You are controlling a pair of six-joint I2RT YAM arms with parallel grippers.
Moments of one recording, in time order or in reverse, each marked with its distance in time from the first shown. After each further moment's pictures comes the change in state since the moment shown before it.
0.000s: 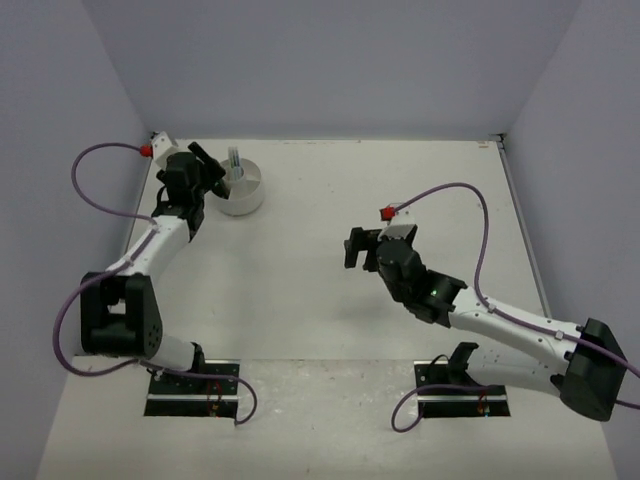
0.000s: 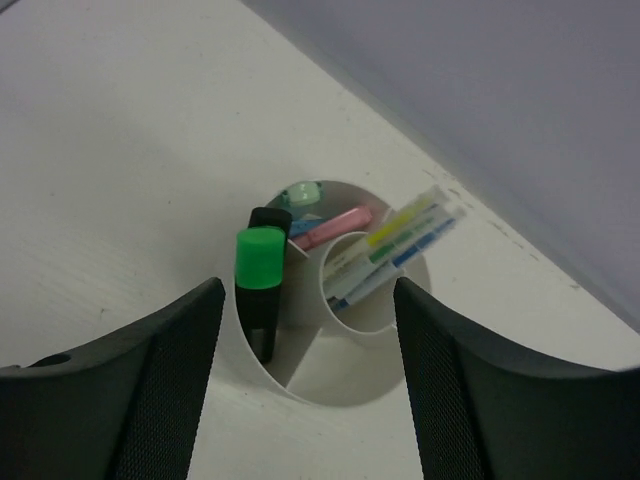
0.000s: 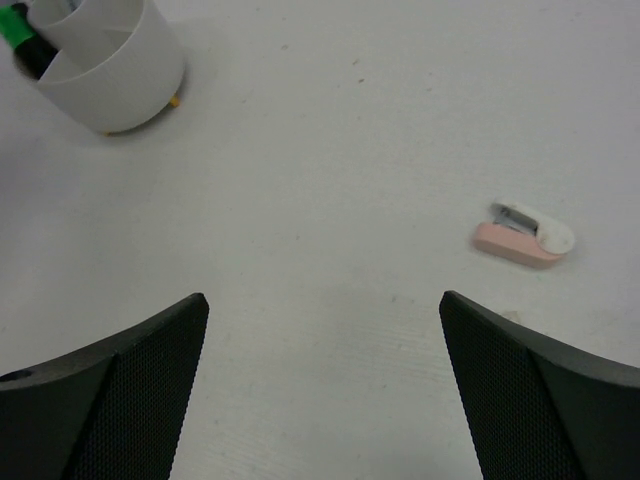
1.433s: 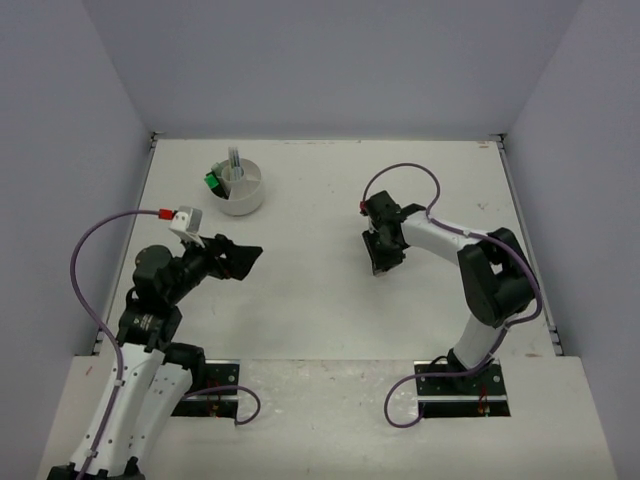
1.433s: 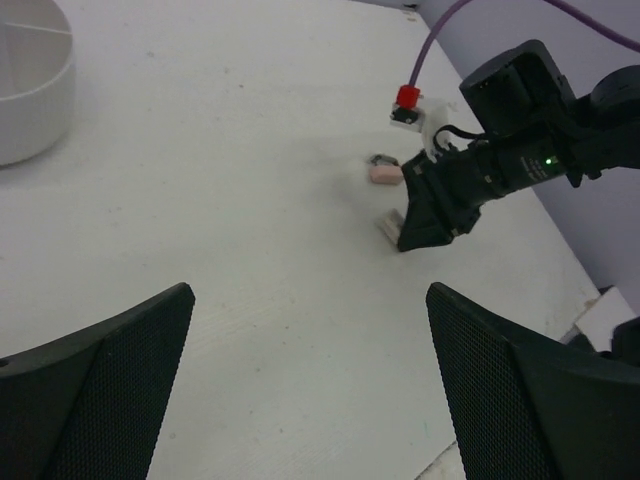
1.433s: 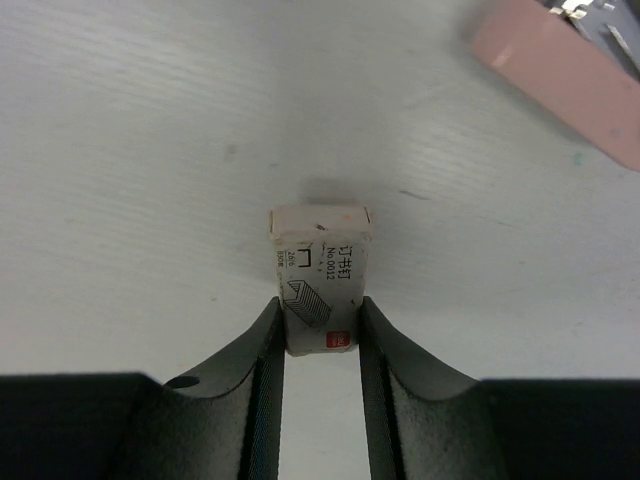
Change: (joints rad) left arm -0.116 -0.997 -0.448 -0.366 0.740 0.205; right arm -0.428 0.686 0.444 -0.675 -0.623 -0.239
